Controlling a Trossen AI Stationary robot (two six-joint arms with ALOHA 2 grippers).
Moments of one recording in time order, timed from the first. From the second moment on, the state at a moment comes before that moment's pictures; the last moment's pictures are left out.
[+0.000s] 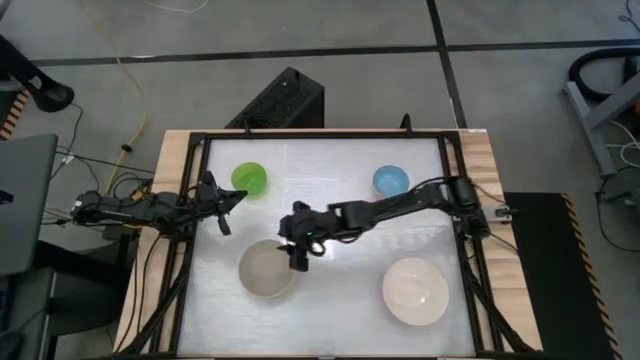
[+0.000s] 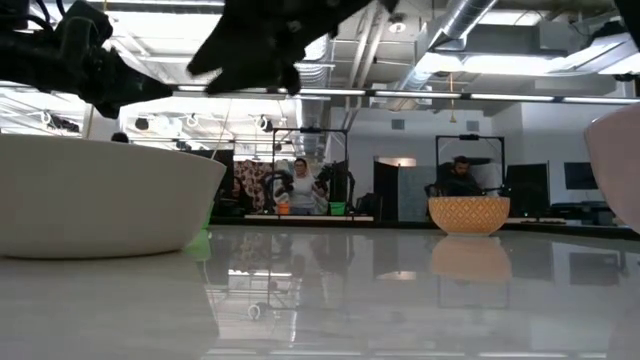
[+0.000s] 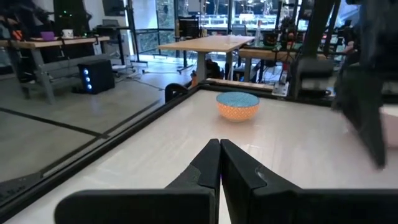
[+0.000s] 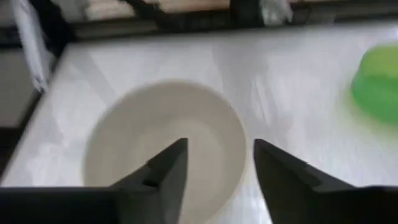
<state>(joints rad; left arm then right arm) -0.13 0.10 0.10 0.06 -0.56 0.00 0.14 2.01 1.67 -0.24 0.08 0.17</state>
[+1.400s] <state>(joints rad) -0.13 0.10 0.10 0.06 -0.59 0.00 0.11 2.35 1.98 -0.48 -0.02 0.31</state>
